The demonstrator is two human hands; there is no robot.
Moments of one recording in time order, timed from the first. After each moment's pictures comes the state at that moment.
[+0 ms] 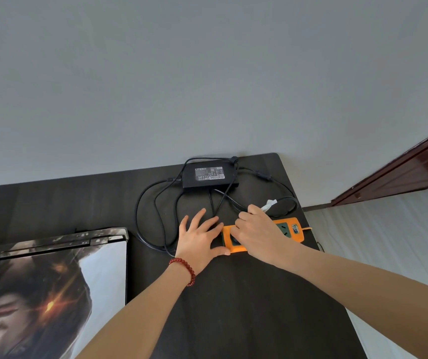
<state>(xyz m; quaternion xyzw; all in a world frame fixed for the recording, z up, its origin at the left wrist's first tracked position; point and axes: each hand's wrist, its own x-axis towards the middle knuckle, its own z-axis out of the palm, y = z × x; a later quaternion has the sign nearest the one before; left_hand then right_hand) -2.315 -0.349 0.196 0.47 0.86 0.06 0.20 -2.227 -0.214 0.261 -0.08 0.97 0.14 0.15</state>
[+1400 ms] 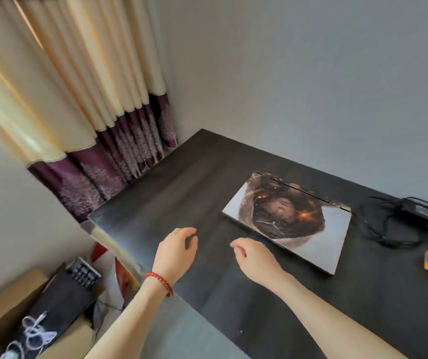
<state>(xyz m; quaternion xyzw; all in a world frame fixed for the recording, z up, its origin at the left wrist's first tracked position) -2.118 -0.911 0.347 -0.08 0.95 0.29 -0.04 -2.137 -0.719 0.341 -0.12 0.93 -0.31 0.13</state>
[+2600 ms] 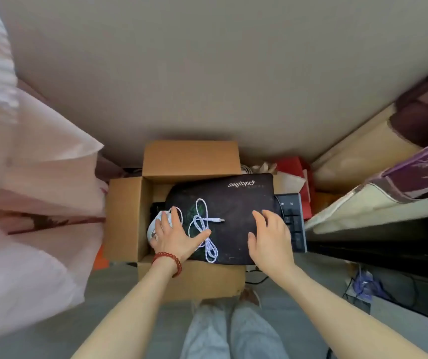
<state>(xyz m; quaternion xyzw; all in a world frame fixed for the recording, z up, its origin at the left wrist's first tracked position) -1.950 -1.435 0.001 -0.65 0.67 0.33 0.16 -2.124 -1.332 0.033 -0.47 0.85 -0.01 0.25</state>
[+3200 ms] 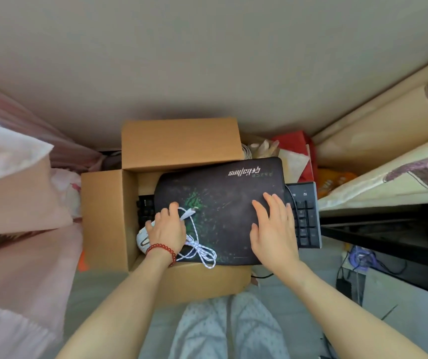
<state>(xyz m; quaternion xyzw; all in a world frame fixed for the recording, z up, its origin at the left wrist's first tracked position) -1.942 -1.469 -0.078 -0.55 0.78 0.23 0.19 -2.121 -1.346 -0.018 -0.48 0.86 0.00 0.18</state>
